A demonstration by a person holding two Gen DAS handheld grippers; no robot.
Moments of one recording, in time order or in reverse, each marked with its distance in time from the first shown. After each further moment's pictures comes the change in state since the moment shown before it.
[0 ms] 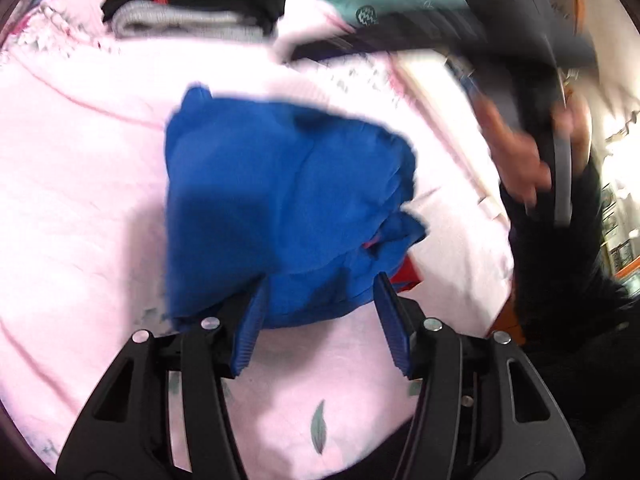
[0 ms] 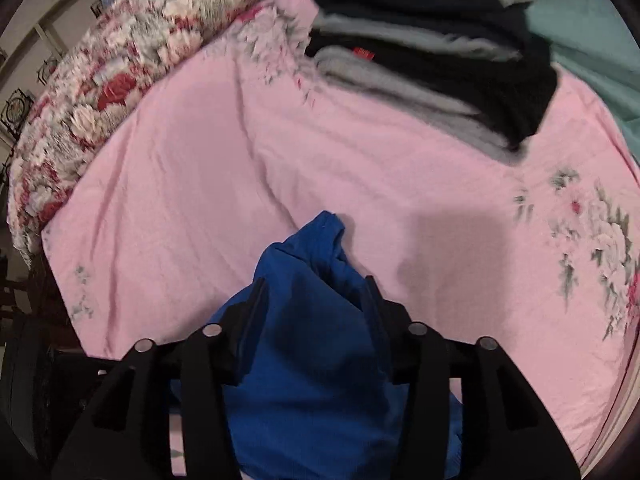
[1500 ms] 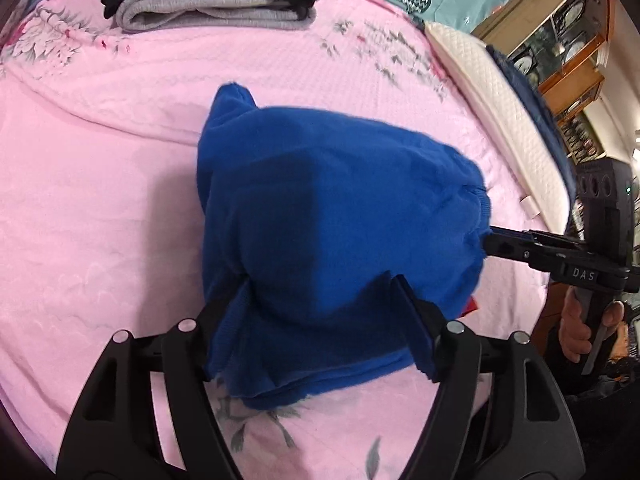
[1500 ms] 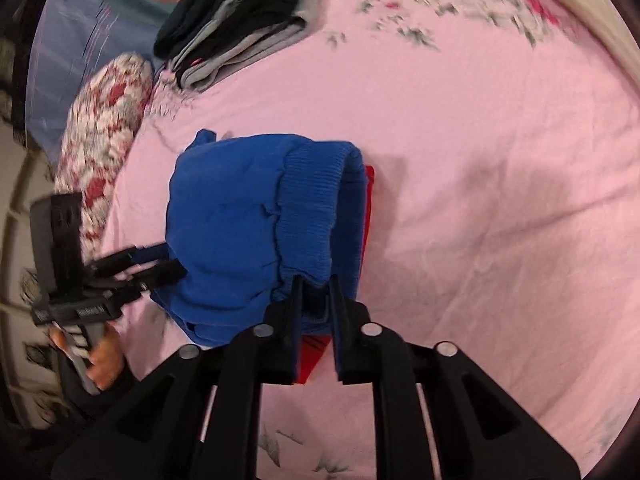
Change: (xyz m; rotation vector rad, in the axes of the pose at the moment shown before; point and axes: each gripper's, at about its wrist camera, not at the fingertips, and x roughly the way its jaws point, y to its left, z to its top) left arm 0.033 0.033 0.047 -0.016 0.110 0.110; right arm -0.024 -0.058 -0.194 0.534 -0.068 0.061
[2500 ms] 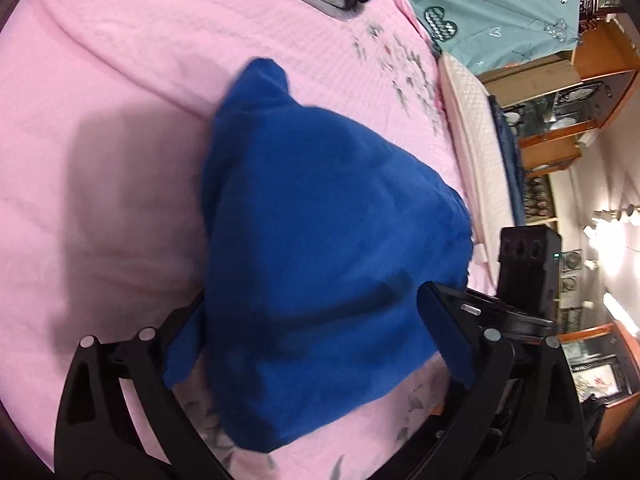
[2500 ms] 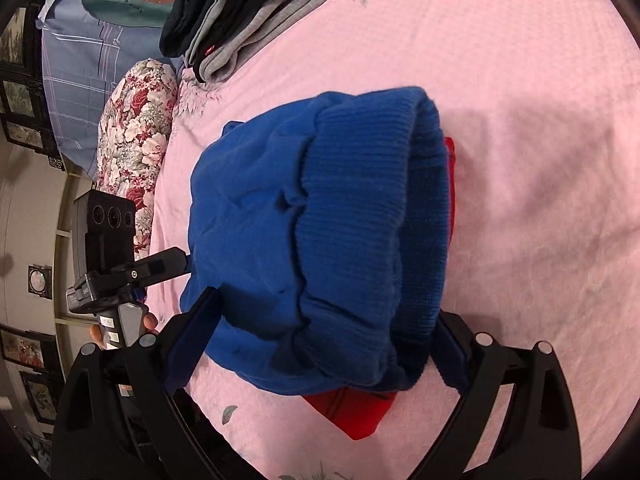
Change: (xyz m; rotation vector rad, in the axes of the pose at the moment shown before) left arm 0.035 0.049 0.020 -0.259 0.080 -0.247; right arm 0.055 -0.010 0.007 0.149 0.067 0.233
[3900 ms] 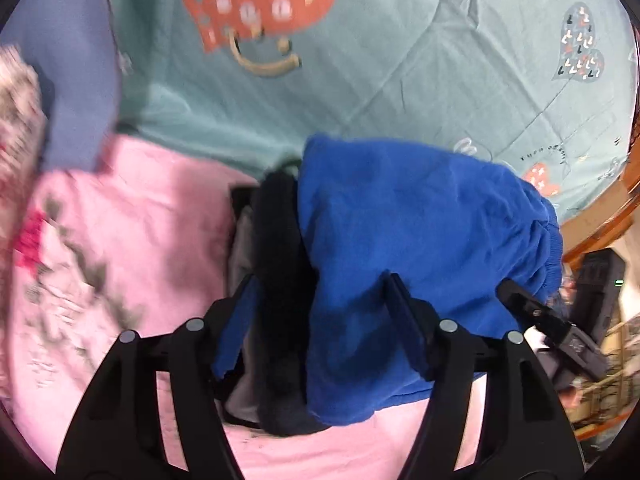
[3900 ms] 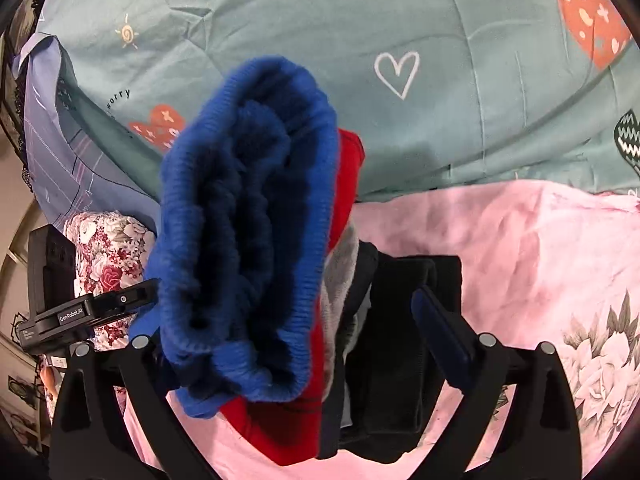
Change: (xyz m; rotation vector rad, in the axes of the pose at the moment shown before) left arm -0.159 -0.013 0.350 0.057 -0.458 0.325; right arm 0.007 0.149 0.377 -0.292 -0.386 -0.160
